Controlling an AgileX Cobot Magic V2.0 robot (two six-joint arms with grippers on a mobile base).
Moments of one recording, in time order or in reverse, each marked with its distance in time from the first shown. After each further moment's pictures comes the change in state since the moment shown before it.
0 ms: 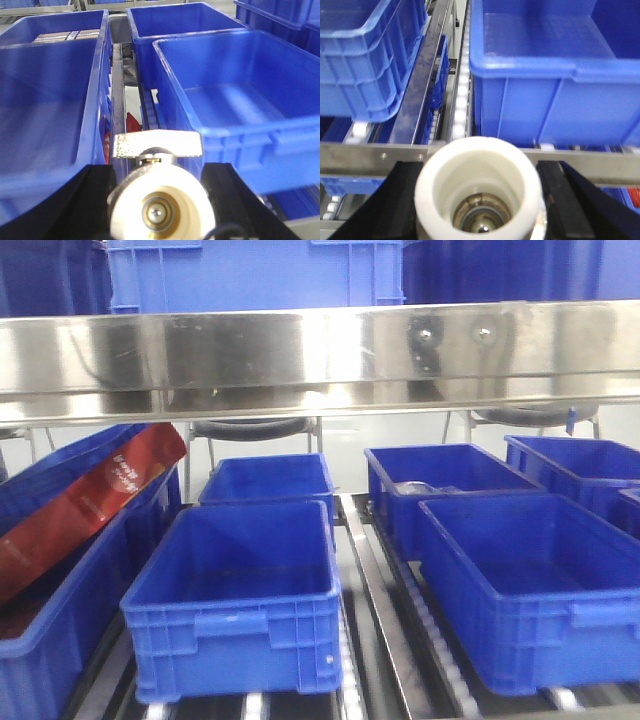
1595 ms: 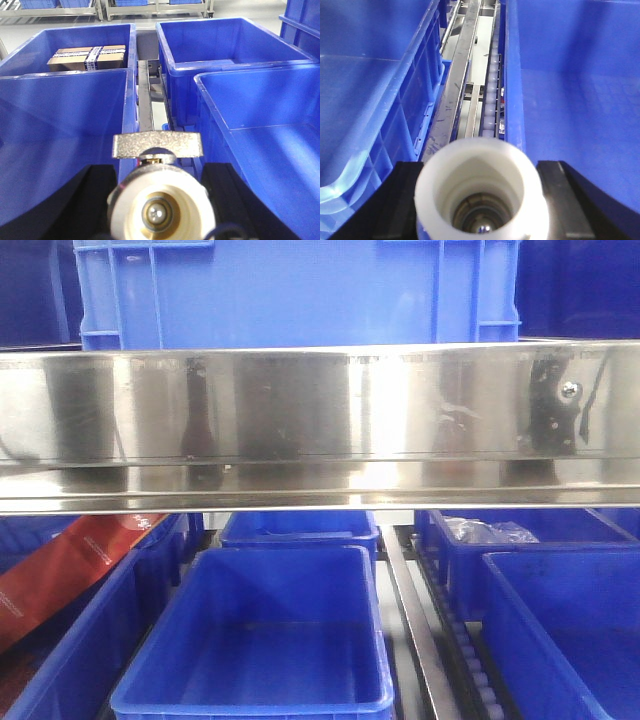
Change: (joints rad) left arm 0.000 0.000 0.000 0.000 0.000 0.000; right arm 0.000 0.000 0.000 0.002 0.000 0.000
